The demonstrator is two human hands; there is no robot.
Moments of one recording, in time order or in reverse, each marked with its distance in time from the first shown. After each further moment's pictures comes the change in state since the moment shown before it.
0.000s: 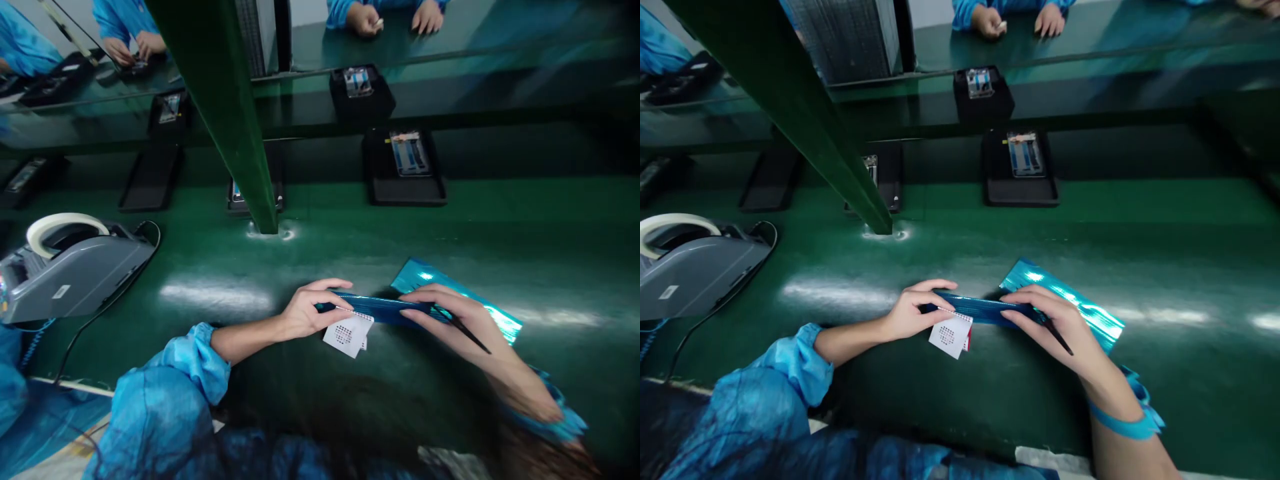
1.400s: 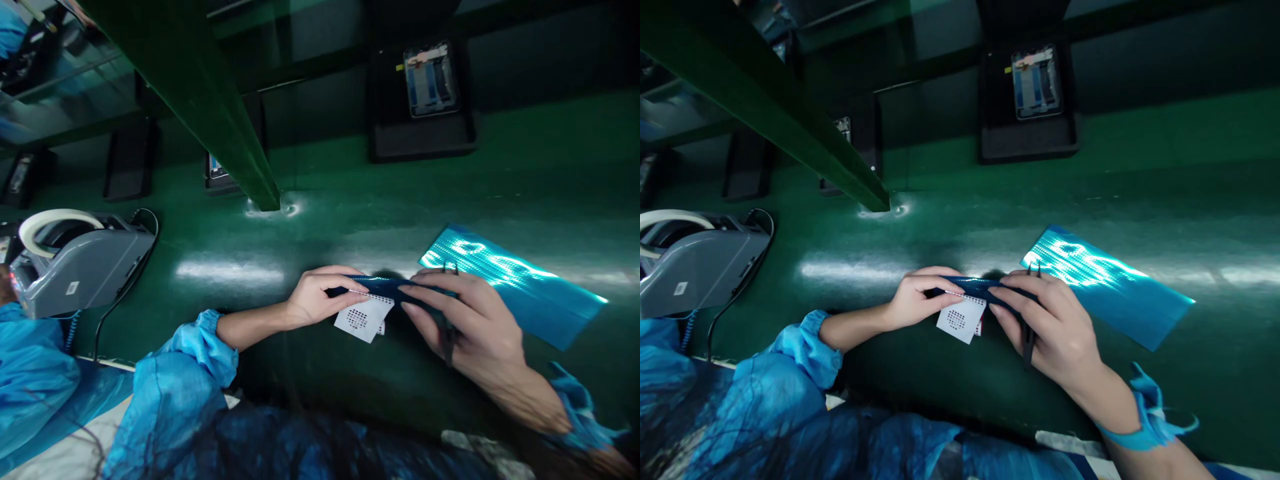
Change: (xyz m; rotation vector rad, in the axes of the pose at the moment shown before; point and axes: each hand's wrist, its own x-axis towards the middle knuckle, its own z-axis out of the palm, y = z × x) left_hand -0.004 0.006 0.003 0.049 -0.015 -0.081; right_hand 0.002 -0.045 0.043 -0.320 0.238 -0.375
